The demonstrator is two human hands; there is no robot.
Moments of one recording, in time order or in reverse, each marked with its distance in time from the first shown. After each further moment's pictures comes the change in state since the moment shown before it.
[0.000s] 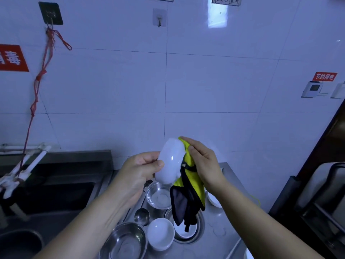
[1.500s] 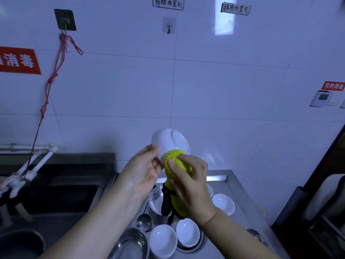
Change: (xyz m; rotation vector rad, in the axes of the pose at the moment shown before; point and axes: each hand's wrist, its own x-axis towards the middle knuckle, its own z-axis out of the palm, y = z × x) left_hand 0.018 0.021 0.009 -0.592 0.211 -0.097; right_hand -0.024 0.018 0.046 -0.709 0.223 -0.861
